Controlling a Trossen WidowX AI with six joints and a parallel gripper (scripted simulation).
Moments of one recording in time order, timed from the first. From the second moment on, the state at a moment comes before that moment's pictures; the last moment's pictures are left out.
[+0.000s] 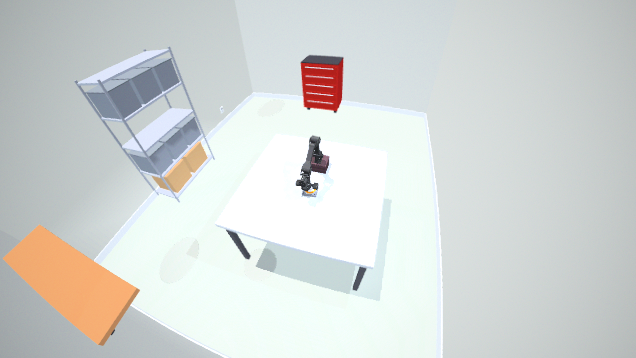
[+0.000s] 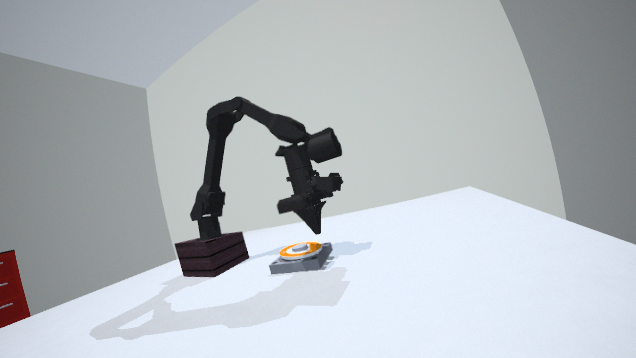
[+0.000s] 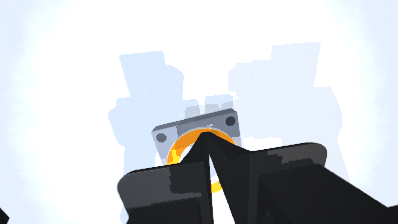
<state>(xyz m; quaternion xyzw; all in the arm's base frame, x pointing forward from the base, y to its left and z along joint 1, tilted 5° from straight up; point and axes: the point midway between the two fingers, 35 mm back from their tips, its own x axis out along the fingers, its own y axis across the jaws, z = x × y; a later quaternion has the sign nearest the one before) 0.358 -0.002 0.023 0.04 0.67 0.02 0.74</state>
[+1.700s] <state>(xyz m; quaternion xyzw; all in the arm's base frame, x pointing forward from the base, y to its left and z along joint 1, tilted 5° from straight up) 0.334 -0.037 -0.004 0.04 0.68 0.02 0.73</state>
